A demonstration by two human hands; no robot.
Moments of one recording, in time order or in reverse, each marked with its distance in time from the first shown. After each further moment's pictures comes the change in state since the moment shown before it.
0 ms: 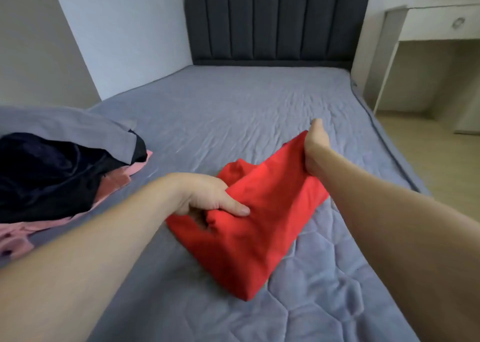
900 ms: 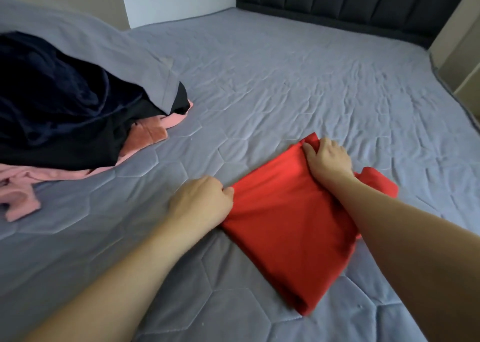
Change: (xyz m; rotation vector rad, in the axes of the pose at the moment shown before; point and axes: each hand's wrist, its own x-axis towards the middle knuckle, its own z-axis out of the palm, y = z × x) left_hand 0.073 -0.166 -0.035 0.343 0.785 -0.168; right_hand 0.038 0.143 0.124 -1.219 -0.154 -0.590
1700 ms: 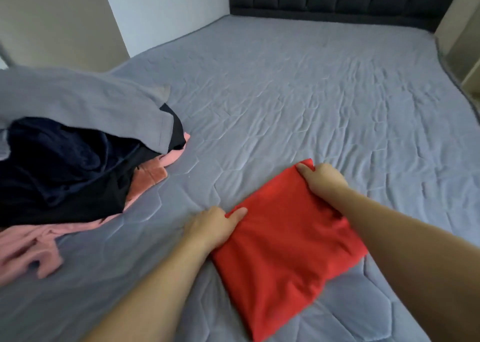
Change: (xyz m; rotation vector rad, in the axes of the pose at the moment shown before) left_hand 0.041 0.013 0.013 -0.023 -0.219 -0.074; right_hand 0.012 -0.006 -0.031 0.216 -0.310 0.154
